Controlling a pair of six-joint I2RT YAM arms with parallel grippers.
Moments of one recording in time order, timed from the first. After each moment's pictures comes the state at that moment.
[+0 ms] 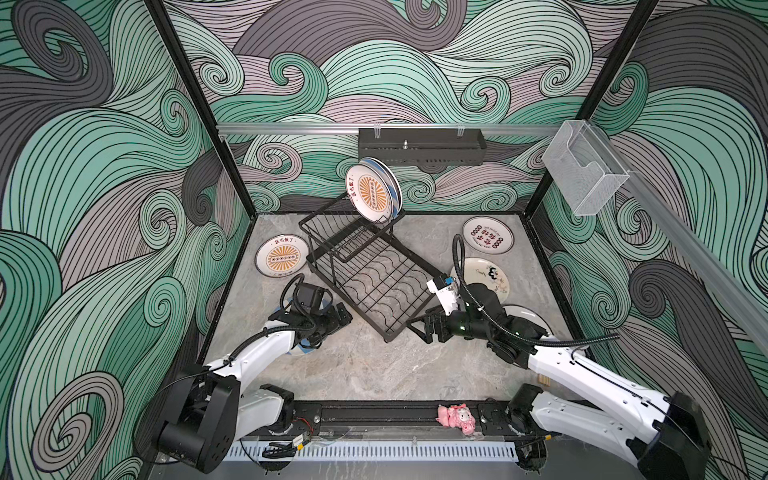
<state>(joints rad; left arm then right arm) -0.36 1.19 0.52 -0.37 0.25 -0.82 0.76 1.01 0.67 -0.26 -0.34 0.43</state>
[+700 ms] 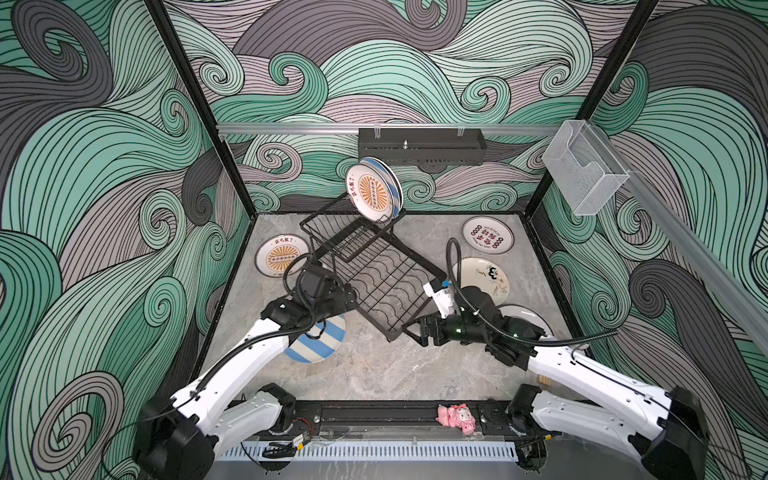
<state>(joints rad) -0.41 0.98 0.78 -0.61 -0.09 -0.72 0.94 1.04 0.69 -0.24 -0.25 0.66</state>
